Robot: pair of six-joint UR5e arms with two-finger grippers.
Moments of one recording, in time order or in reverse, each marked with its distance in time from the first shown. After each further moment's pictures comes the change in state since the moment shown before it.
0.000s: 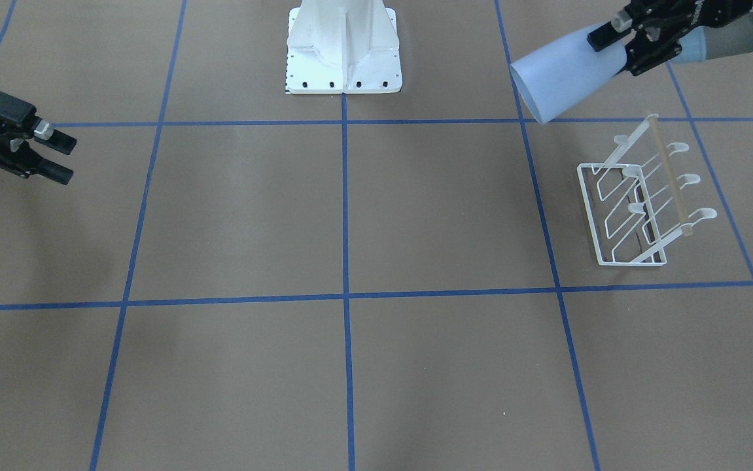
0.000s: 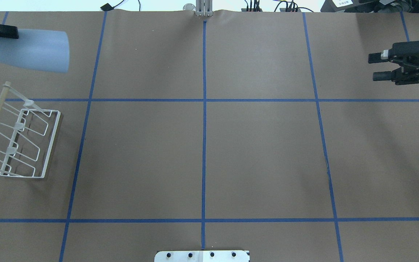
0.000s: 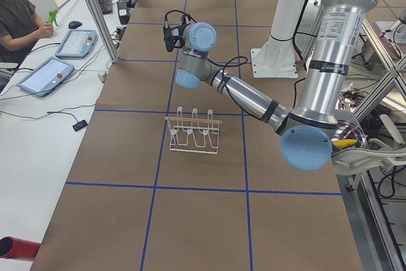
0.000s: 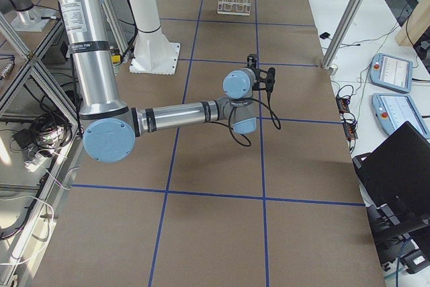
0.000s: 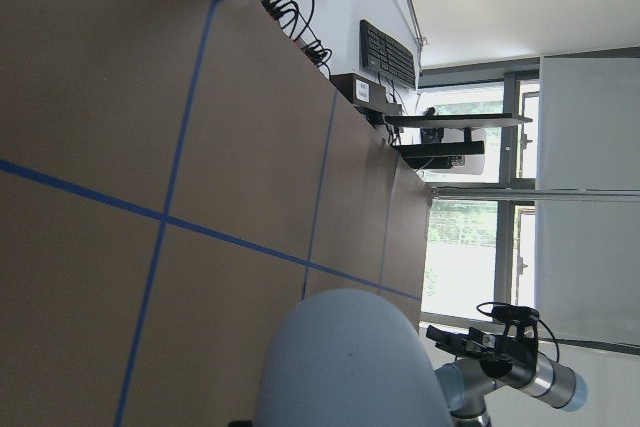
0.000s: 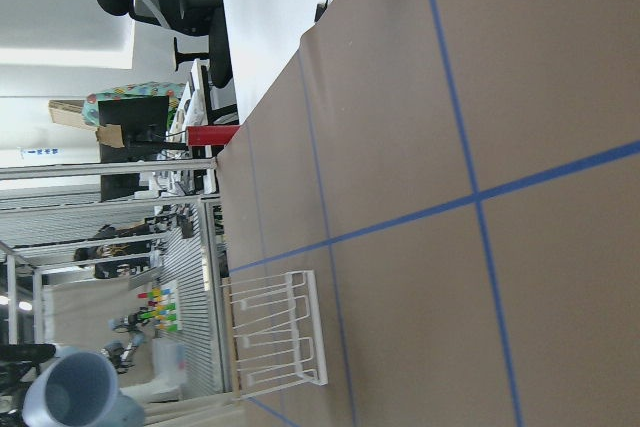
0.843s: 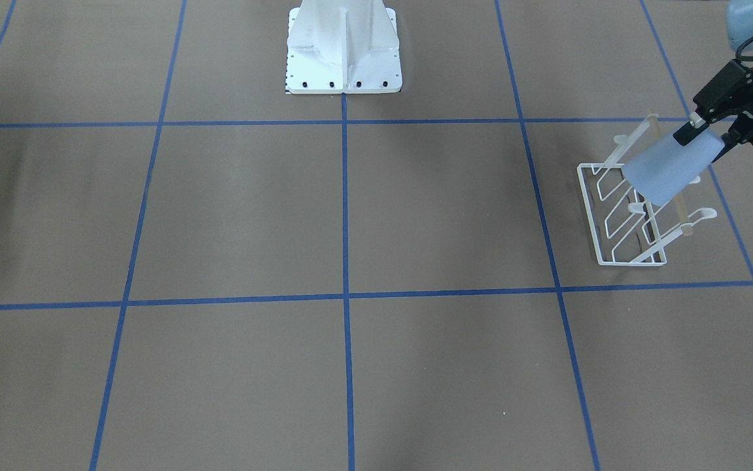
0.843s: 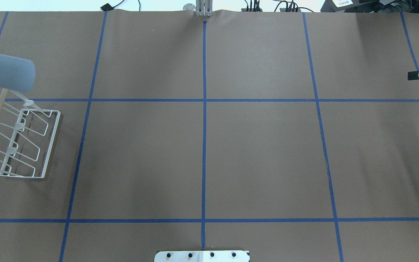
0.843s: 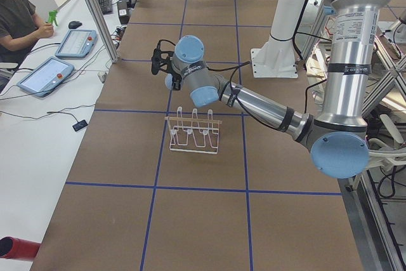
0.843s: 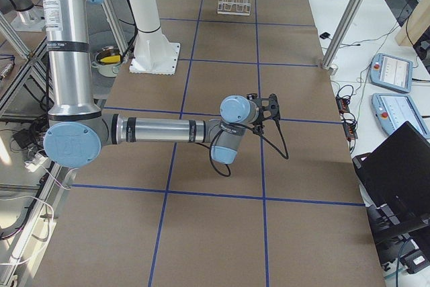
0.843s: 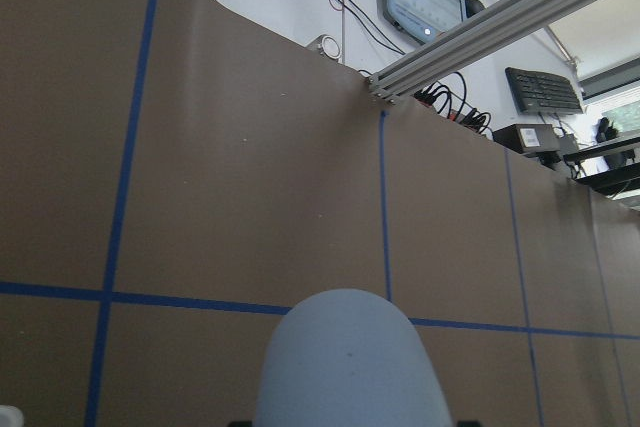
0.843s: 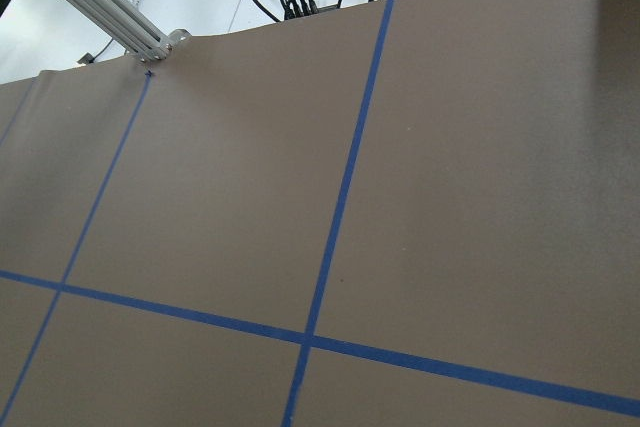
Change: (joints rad) left arm -0.056 0.117 -0.011 0.573 -0.060 0.859; right arm 0.101 -0.133 -0.018 -0.396 -0.023 -0.773
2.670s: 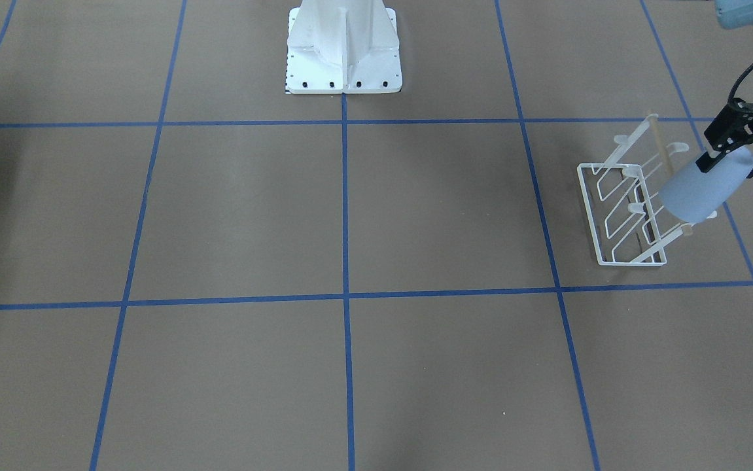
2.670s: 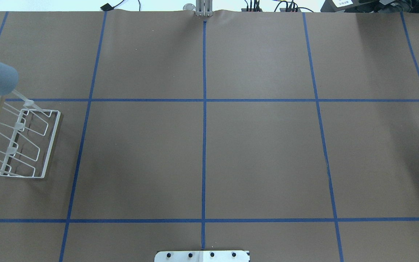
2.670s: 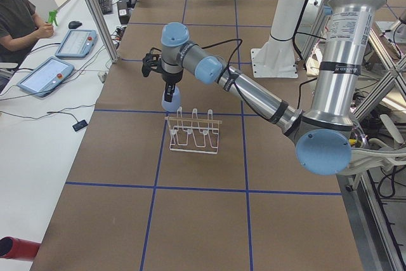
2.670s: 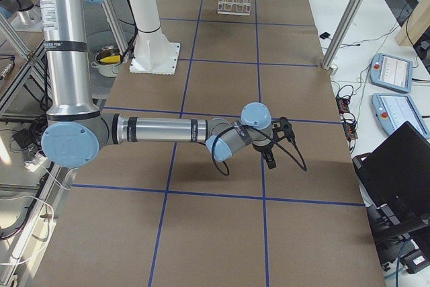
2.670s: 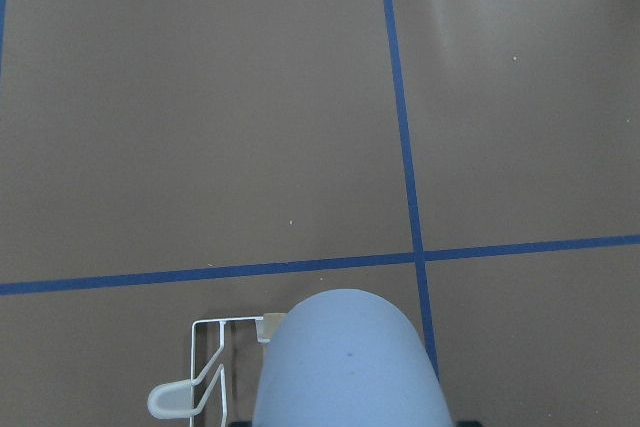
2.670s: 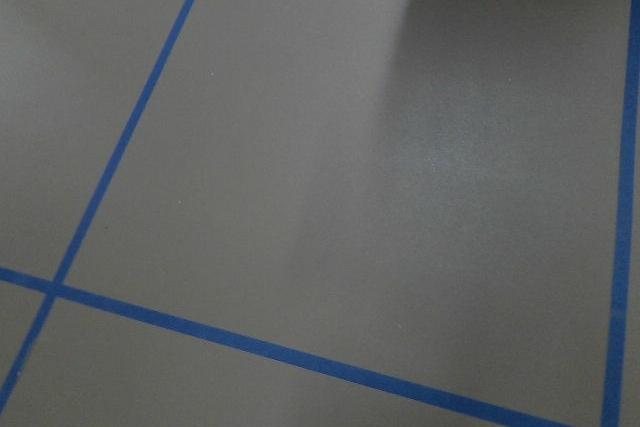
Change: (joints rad) left arm 0.022 -0.103 -0.093 0.670 0.176 0.417; right arm 0.067 0.057 0.011 -0.696 -0.106 -0.742
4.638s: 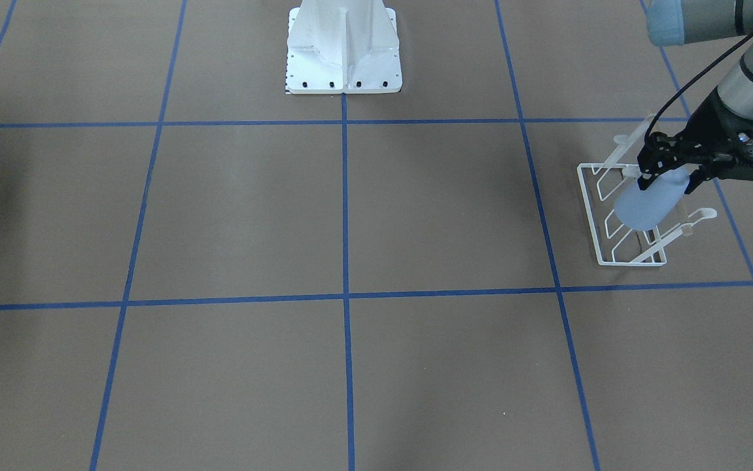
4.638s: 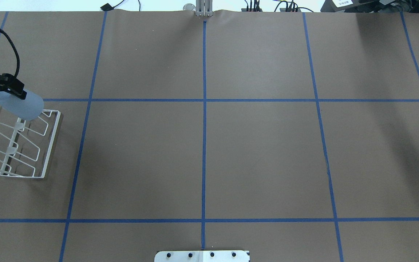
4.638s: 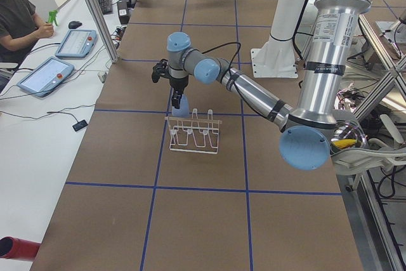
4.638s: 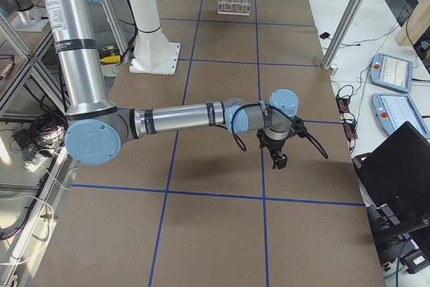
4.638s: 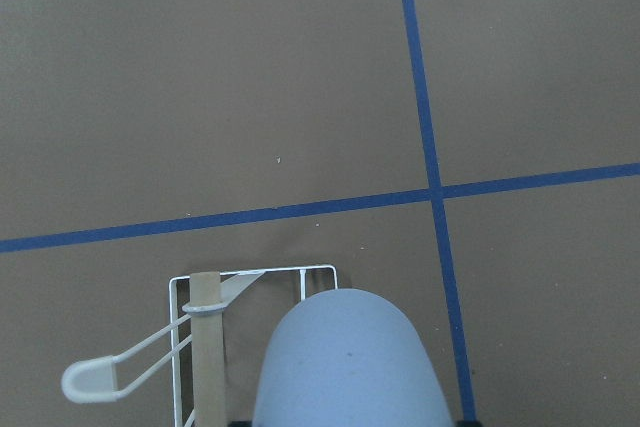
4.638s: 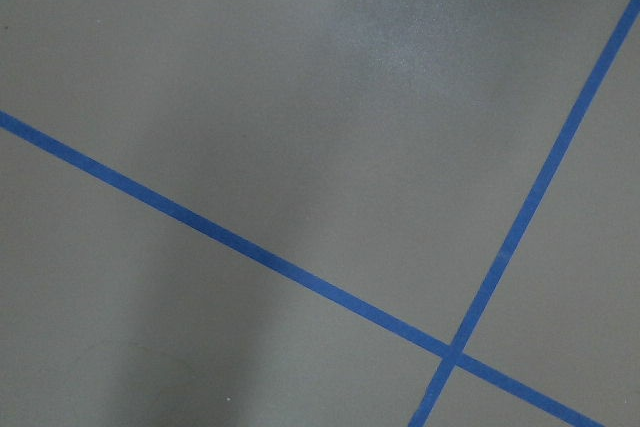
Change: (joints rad) left arm 0.197 -0.009 0.039 0.031 0.157 -0.002; right arm 0.012 0.110 0.034 -0.474 -0.052 -0.379
